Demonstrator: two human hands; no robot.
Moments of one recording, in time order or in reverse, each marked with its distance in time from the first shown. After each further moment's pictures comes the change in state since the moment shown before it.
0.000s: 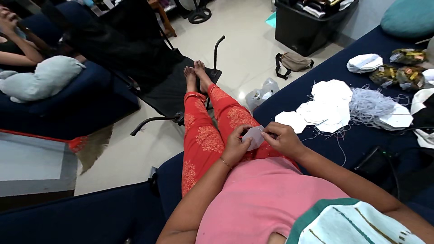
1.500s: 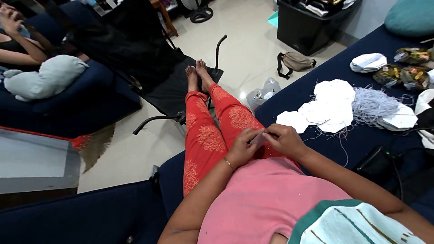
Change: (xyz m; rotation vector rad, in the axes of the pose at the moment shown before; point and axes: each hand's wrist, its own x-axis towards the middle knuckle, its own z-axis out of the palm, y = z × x) left_hand -0.003 0.006 0.003 0.157 -0.154 0.197; right_hand 0.000 -0.008 -0.003 -0.085 -0.038 -0.008
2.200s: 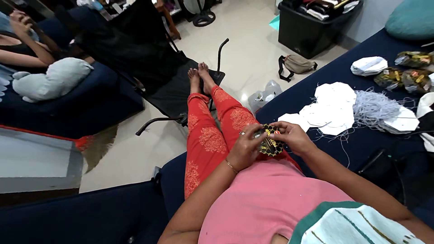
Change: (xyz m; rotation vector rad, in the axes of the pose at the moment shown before) left_hand -0.001 -0.007 0.002 0.266 0.080 0.346; right_hand 0.008 0.002 -0.019 0.808 -0.037 0.694
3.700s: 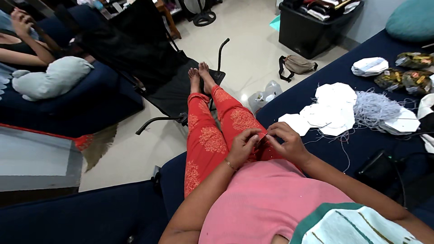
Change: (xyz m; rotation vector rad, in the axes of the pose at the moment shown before) left_hand 0.003 0.004 -0.002 -0.479 0.090 -0.397; right_hand 0.001 0.032 0.010 -0.636 0.113 -0.891
